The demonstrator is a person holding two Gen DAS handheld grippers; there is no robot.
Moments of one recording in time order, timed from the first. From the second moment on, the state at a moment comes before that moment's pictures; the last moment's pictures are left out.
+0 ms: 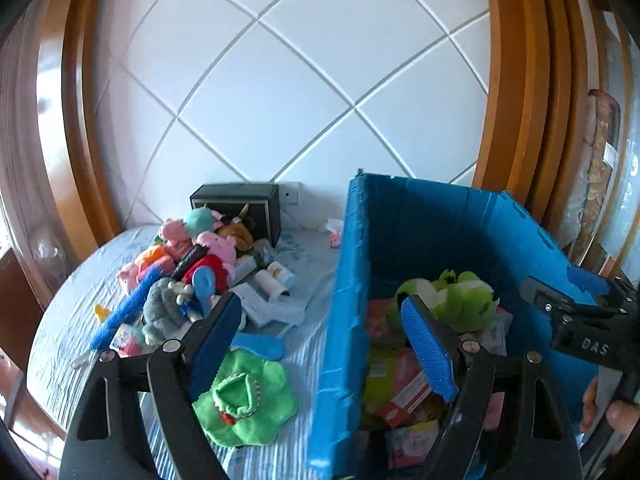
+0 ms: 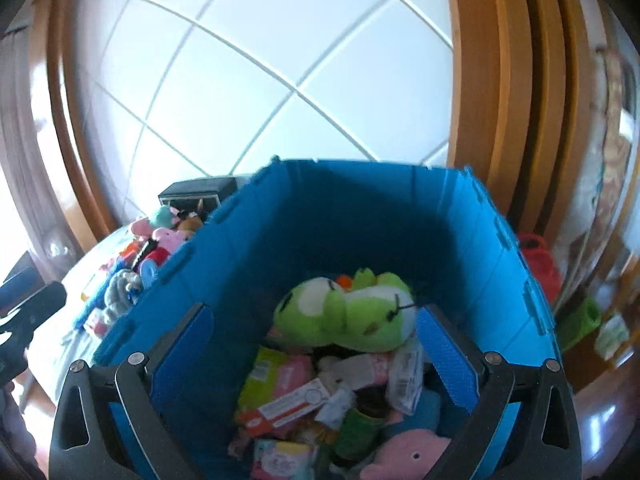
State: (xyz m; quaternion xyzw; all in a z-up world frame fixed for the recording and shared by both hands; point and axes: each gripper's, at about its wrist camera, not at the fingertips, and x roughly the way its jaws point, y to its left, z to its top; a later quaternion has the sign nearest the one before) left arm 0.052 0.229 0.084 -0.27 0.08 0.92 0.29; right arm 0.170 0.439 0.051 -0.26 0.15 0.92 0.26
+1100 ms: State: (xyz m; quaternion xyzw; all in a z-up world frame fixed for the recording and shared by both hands) left arm -0.154 -0.105 -0.032 -0.35 0.03 0.91 0.23; right arm -0.012 0.106 0.002 -0.32 0.11 0.93 0.16
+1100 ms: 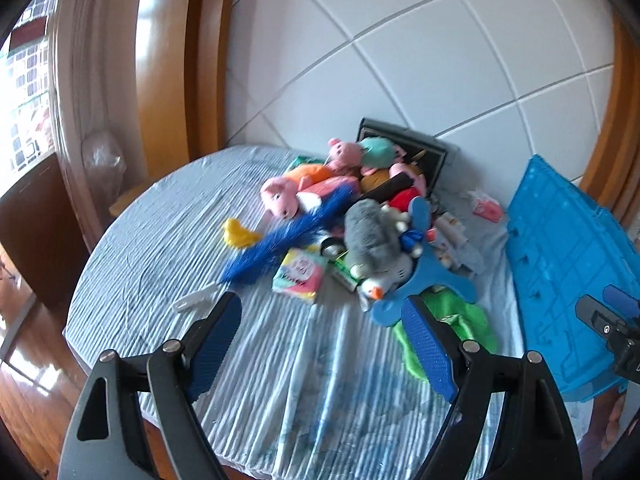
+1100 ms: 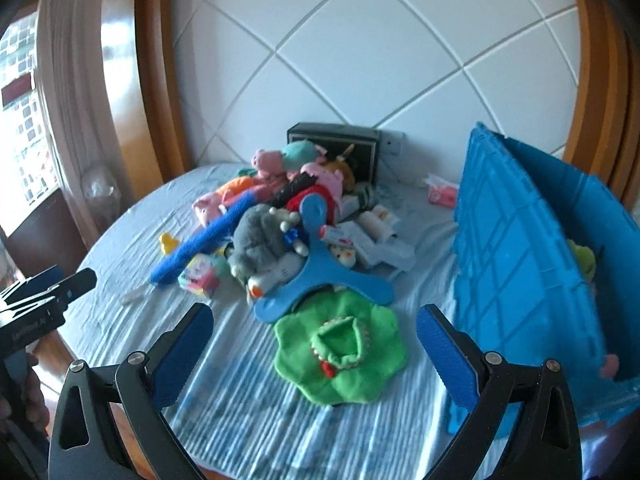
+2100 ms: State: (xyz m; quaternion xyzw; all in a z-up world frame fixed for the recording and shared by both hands) left arm -0.311 -0.039 -0.156 -0.48 0.12 0.83 0.26; right arm -0.190 0.128 -0.114 -0.43 0.19 0.88 0.10
